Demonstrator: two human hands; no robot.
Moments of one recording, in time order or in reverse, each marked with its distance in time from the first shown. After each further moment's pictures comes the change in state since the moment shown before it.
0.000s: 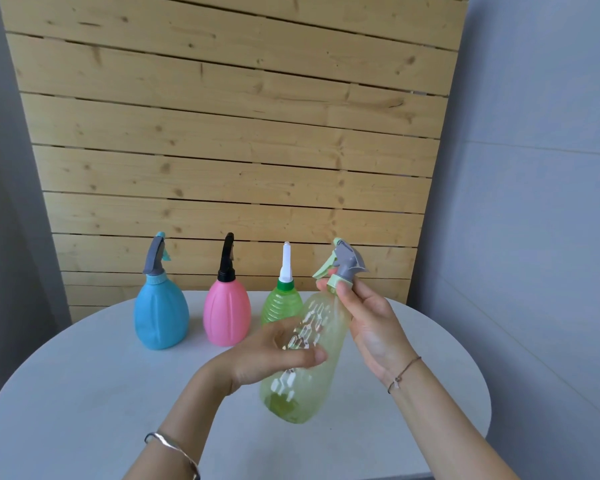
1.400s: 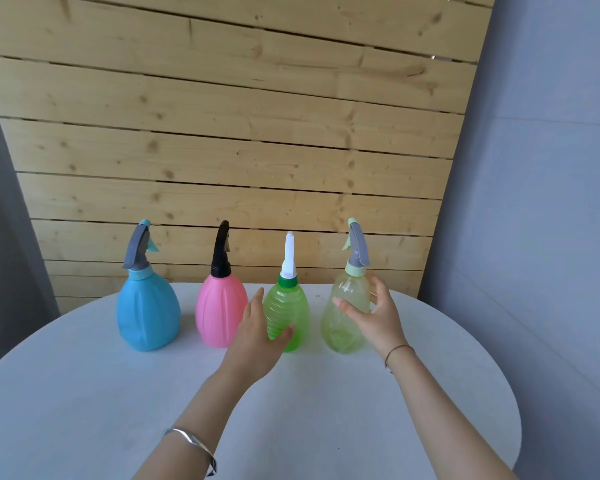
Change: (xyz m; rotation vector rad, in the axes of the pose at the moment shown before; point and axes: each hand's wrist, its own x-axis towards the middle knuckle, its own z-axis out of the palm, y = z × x) left_hand 0.069 -0.075 -0.012 0.277 0.587 -0.107; right_hand 0.083 0.089 -0.066 -0.580 0.309 0.013
